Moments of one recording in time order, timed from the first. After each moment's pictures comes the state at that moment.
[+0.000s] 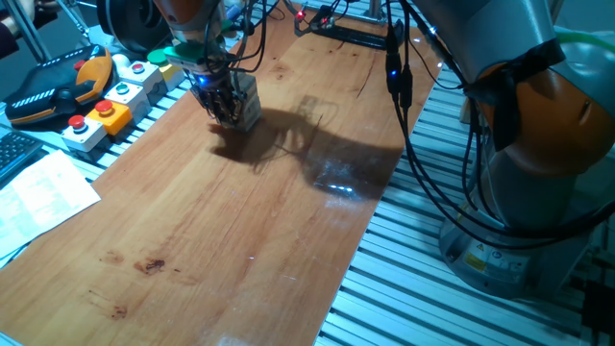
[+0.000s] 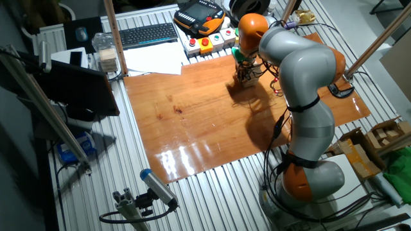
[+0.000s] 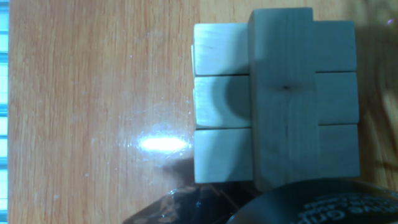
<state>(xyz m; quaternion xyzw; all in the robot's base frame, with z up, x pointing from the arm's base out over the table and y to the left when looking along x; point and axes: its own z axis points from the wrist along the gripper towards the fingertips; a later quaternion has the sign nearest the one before) 0.644 -0.052 0.054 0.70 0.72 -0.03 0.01</state>
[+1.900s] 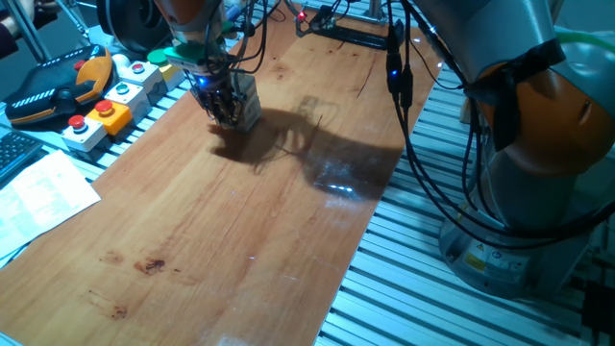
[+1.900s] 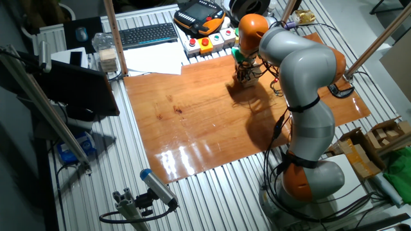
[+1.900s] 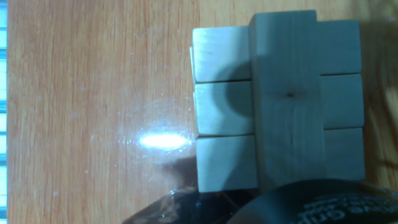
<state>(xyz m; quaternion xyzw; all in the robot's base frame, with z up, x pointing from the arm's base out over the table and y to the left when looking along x) 0.643 -0.050 0.053 0.70 0.72 -0.02 0.01</state>
